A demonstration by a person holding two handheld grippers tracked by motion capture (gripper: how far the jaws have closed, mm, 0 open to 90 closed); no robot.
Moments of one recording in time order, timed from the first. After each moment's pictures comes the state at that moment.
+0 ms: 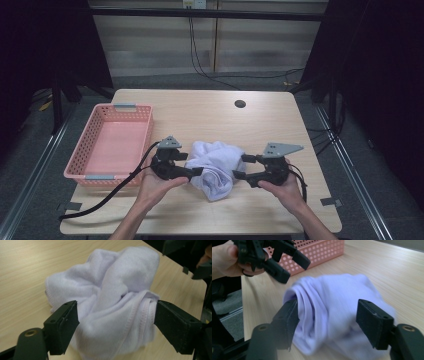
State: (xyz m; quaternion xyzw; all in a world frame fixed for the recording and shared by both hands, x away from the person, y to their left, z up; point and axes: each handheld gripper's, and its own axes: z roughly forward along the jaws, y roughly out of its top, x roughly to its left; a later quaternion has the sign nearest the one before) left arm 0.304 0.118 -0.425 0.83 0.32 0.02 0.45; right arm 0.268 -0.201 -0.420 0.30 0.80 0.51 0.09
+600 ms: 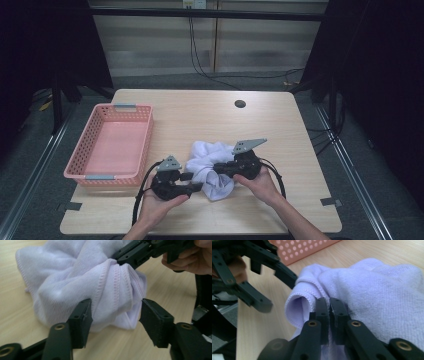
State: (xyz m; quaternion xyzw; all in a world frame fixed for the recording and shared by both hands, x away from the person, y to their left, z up) left arm 0.273 0.108 -0.455 0.83 0.32 0.01 0.46; right arm 0.302 -0.150 -0.451 0.29 0.84 0.46 0.03
